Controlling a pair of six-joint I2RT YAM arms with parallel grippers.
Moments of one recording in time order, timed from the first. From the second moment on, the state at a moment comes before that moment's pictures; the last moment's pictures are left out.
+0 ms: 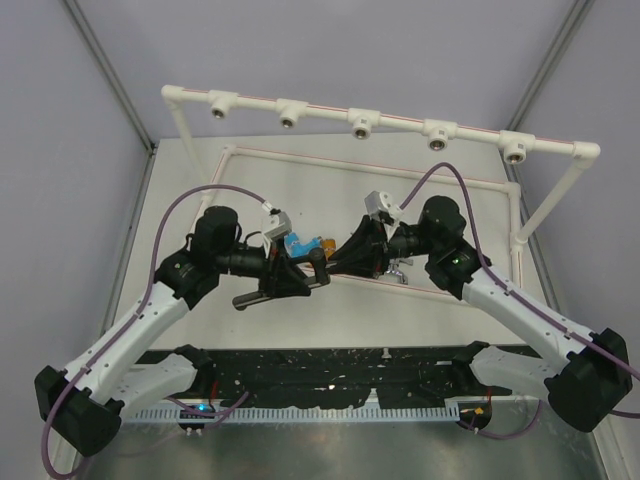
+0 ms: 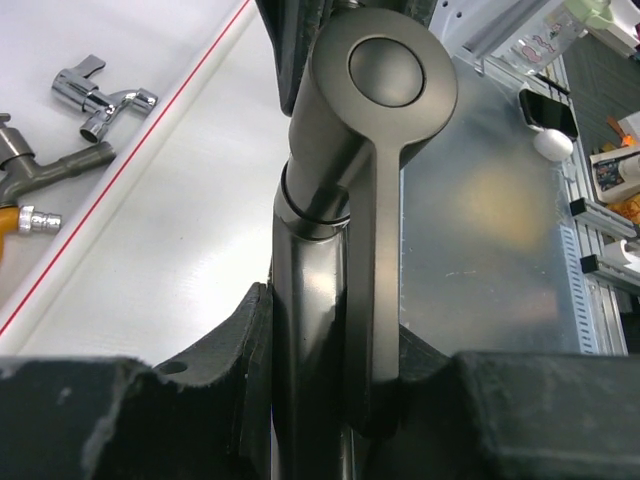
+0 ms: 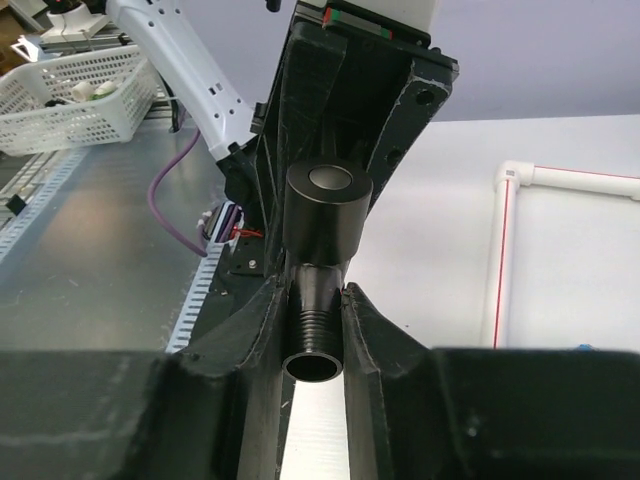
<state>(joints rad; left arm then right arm) -0.57 0.96 0.88 -0.38 0.96 -0.08 0.61 1.08 0.81 0.33 -1.07 0.13</state>
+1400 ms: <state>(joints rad) -0.58 1.06 0.45 0.87 0.70 -0.76 0.62 1.19 0.84 0.35 -0.91 0.29</state>
